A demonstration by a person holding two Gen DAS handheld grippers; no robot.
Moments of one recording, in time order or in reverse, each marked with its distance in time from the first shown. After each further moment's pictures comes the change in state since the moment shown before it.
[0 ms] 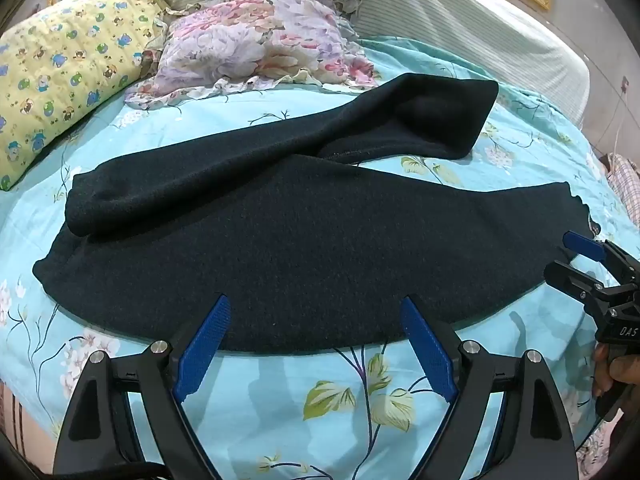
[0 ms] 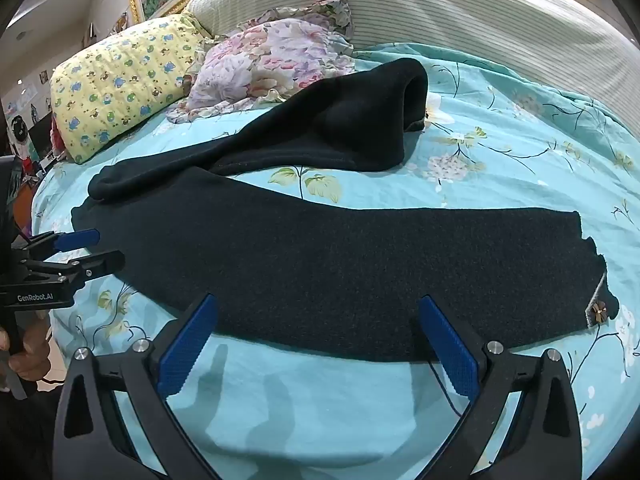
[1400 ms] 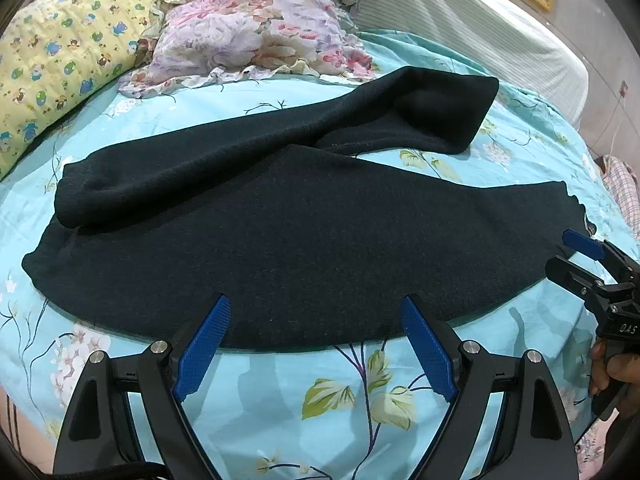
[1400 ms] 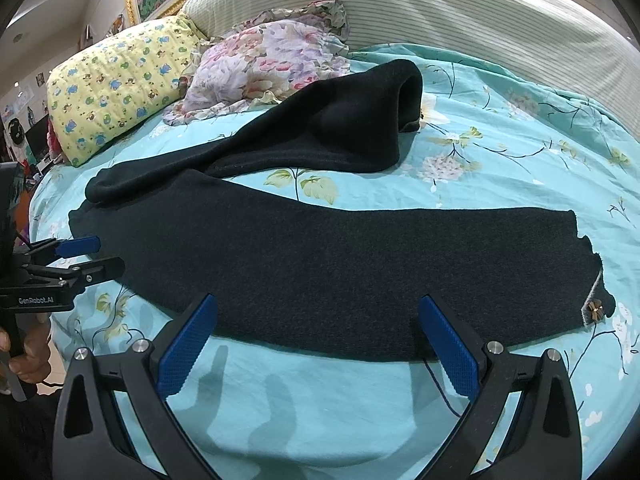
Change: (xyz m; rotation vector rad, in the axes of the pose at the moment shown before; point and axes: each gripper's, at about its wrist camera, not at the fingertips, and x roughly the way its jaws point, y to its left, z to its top) left arm 0.009 0.004 0.003 0.008 0.032 -0.012; right arm 0.000 -0.005 0.001 0.009 0.003 -0.012
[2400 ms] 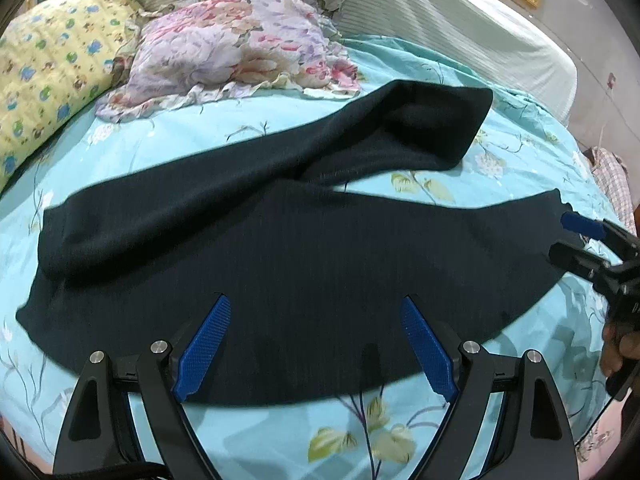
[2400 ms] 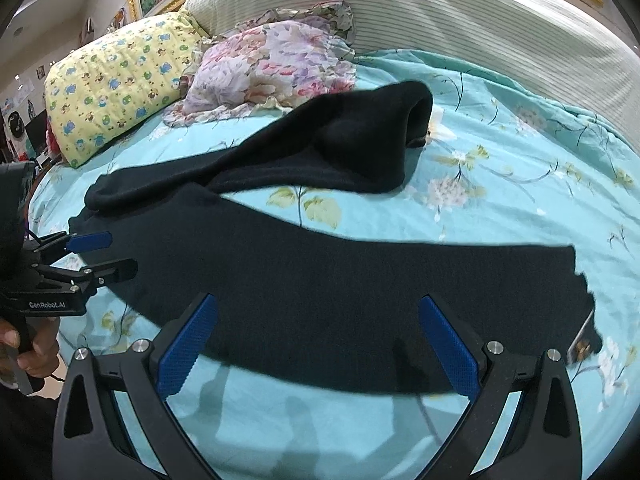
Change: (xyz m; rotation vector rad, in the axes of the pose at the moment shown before) left arm 0.011 -0.001 0.035 0.056 0.019 -0.039; right arm -0.001 0.005 0.033 -0.021 0.026 -0.009
